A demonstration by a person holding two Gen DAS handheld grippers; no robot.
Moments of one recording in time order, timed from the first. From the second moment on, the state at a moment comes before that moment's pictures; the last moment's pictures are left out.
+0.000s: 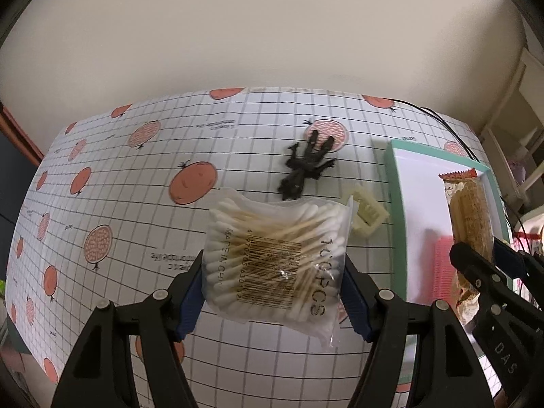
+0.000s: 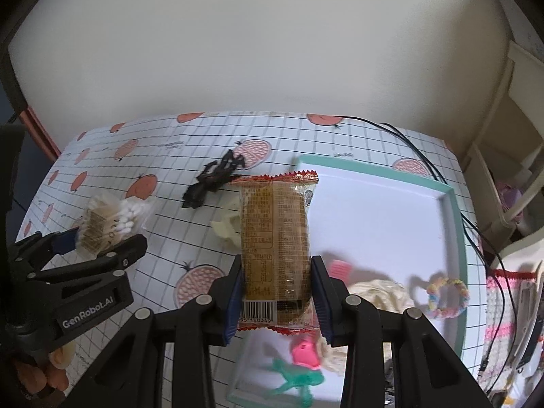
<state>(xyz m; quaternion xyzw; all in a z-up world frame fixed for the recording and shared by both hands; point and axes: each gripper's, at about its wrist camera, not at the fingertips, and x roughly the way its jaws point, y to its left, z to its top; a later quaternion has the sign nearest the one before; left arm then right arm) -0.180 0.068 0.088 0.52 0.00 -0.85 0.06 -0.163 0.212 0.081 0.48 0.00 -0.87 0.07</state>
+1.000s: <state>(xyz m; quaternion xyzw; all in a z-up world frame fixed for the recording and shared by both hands) -0.192 0.176 0.079 0.49 -0.02 -0.87 -0.05 -0.166 0.337 0.074 0.48 -0.07 -0.87 -0.04</state>
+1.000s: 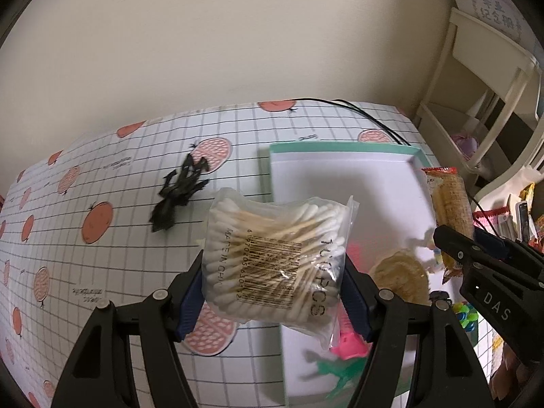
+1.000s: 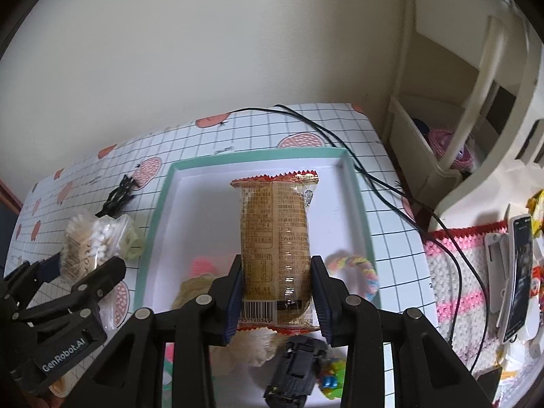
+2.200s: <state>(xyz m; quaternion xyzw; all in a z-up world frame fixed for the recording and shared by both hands) -0.224 0.219 0.052 0.45 -0.02 -0.89 -0.09 -0.179 0.358 0.063 0.45 -0.09 -0.89 -0.05</state>
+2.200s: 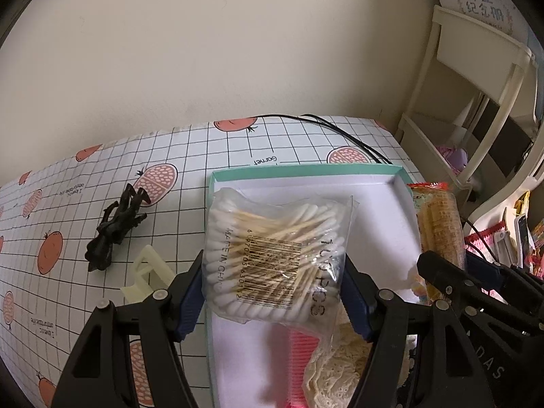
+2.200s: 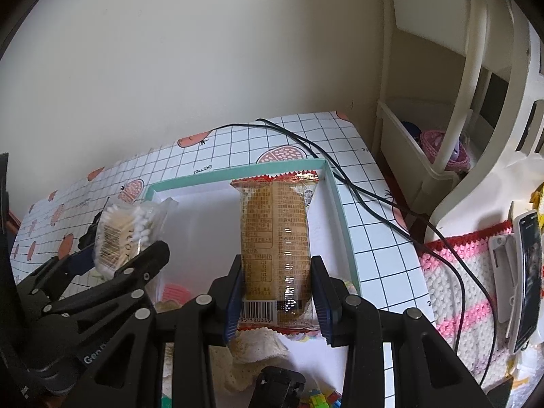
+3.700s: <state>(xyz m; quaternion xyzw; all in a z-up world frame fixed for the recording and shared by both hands) -0.225 0.220 0.066 0.46 -0.04 -0.88 -0.08 -0.174 0.360 0.098 0.44 -0.06 -0.89 -0.07</state>
